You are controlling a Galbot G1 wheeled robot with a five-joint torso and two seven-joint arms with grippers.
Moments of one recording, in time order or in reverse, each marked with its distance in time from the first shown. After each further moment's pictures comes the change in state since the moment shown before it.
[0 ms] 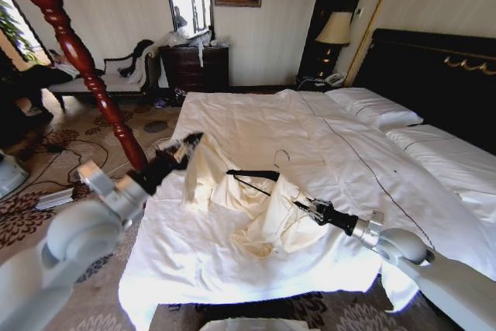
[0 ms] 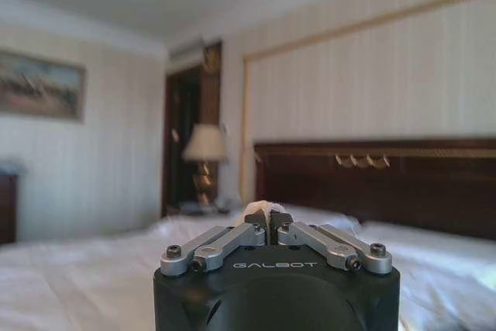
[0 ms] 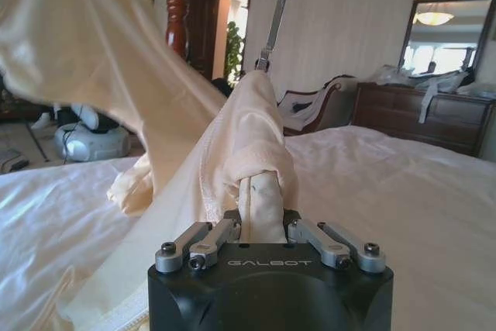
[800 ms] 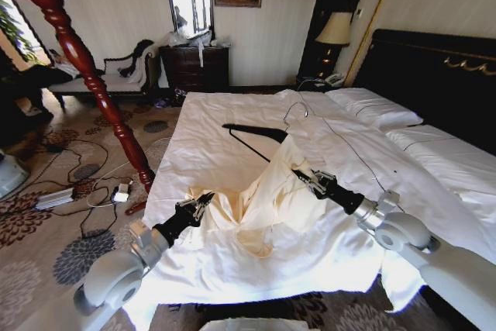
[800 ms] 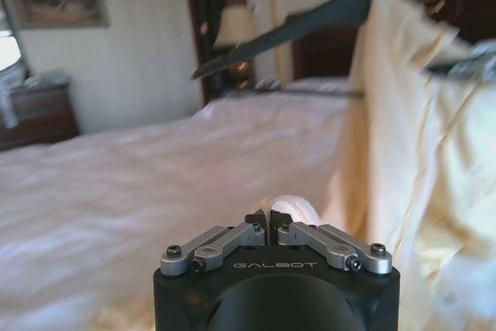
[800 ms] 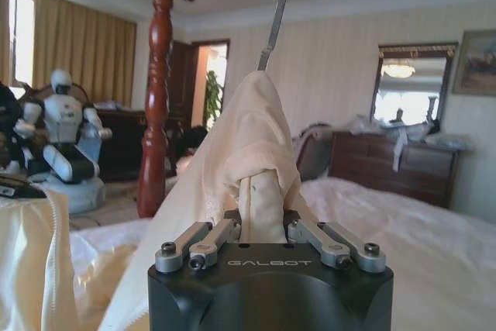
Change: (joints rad) left arm 0.247 -0.132 0.142 0.182 0.504 0.002 -0.009; right arm -0.006 -0.032 0.052 0.141 0.081 -0.011 0.140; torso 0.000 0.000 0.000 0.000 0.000
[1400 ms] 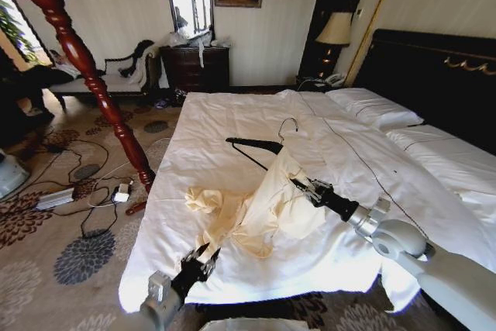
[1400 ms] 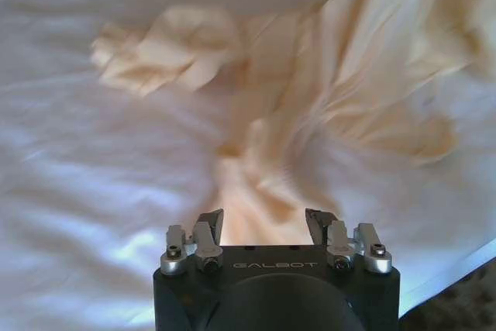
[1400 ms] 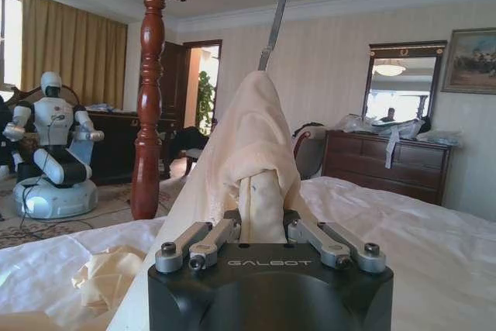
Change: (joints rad) left arm 0.203 0.019 0.119 -0.164 -0.298 0.470 -0.526; right arm 0.014 0.021 -0.015 -0.010 -0.005 0.005 0.016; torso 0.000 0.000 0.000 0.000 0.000
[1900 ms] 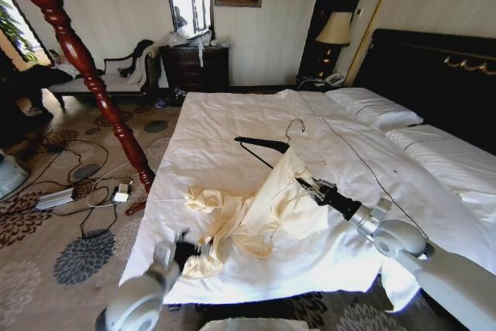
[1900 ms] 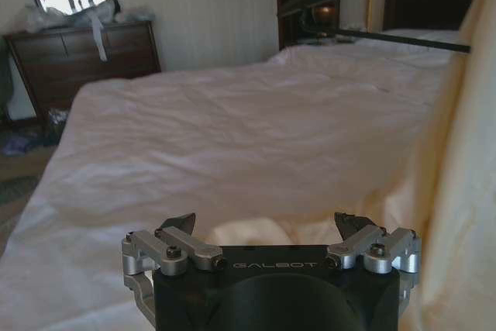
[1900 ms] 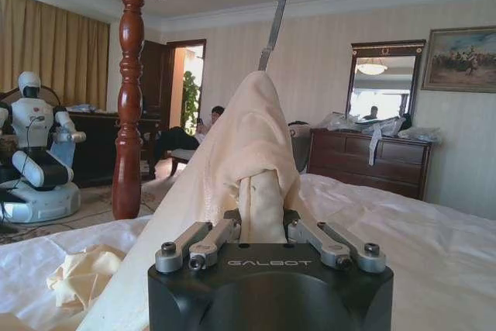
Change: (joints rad) left arm -0.459 -0.064 0.119 0.181 0.174 -0.243 0.149; right arm 0.026 0.004 -0.011 -0.039 0.018 0.008 0.005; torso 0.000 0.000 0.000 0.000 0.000
